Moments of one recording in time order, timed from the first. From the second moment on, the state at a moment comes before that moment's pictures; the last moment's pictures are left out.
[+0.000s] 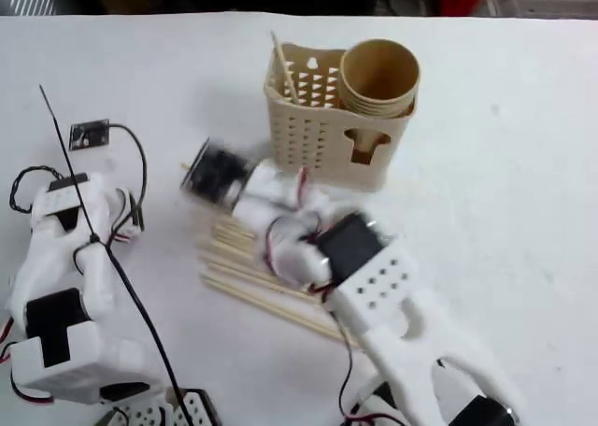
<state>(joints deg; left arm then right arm) -25.9 2.8 36.2 51.0 -5.2 -43.9 -30.8 21.4 77.8 28.1</state>
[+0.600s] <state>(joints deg) -25.9 2.8 36.2 51.0 -5.2 -43.3 -12.5 48.4 43.6 33.8</state>
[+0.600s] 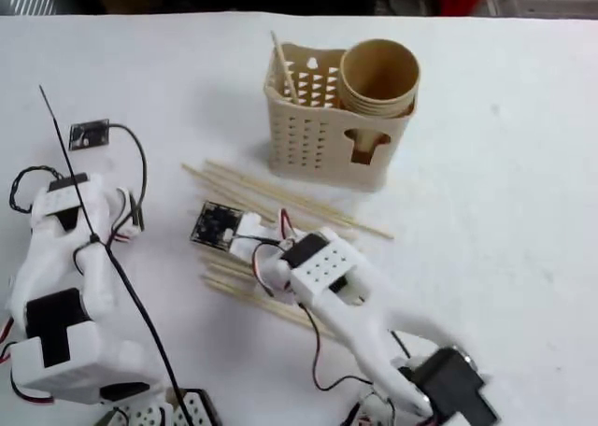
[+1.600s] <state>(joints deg) -25.9 2.8 36.2 51.0 -5.2 -38.2 -21.9 43.8 47.7 30.5</state>
